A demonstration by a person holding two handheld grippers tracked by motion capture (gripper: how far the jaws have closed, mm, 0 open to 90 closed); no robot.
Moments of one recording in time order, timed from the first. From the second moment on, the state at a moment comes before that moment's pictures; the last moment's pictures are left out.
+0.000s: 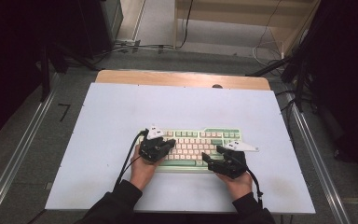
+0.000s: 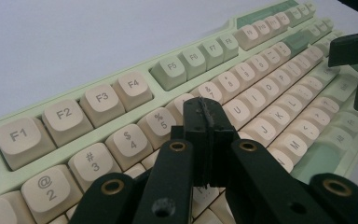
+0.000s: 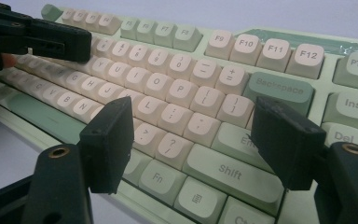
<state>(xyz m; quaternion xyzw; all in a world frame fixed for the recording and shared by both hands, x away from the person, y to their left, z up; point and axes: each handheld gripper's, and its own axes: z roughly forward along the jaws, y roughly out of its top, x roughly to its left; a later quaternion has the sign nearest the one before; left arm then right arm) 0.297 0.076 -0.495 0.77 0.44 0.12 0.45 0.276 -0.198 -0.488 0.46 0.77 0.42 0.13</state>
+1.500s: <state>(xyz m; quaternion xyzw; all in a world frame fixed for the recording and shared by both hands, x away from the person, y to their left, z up) 0.279 0.123 -0.479 0.69 0.51 0.19 0.48 0.278 -0.172 -0.490 0.41 0.80 0.42 0.12</state>
